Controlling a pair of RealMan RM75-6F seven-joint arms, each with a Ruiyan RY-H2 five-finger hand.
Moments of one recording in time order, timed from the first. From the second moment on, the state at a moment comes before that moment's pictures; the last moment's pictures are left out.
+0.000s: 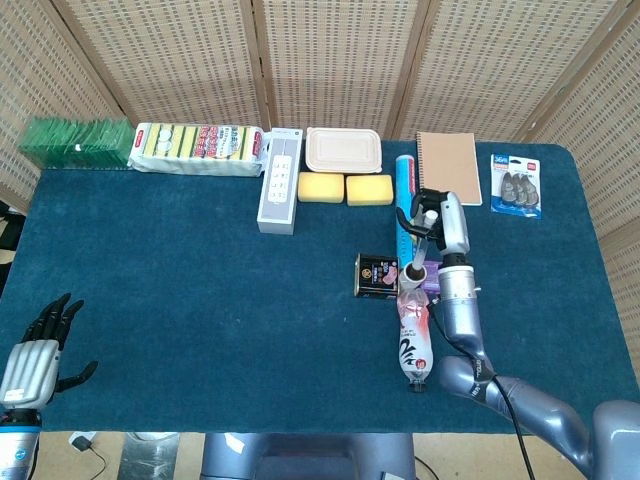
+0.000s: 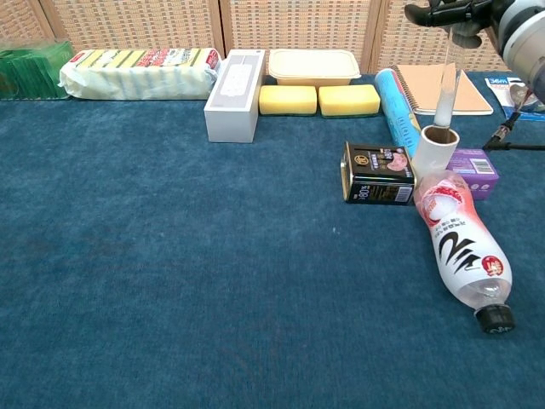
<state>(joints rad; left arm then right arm) -0.04 -1.30 0.00 -1.50 1.49 1.48 0.02 0.71 -1.70 0.53 -1.21 -1.05 1.12 0.45</state>
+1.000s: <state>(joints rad) -0.04 -1.31 0.00 -1.49 1.50 1.48 0.00 0.70 -1.72 0.50 -1.17 -1.09 1.12 0.49</state>
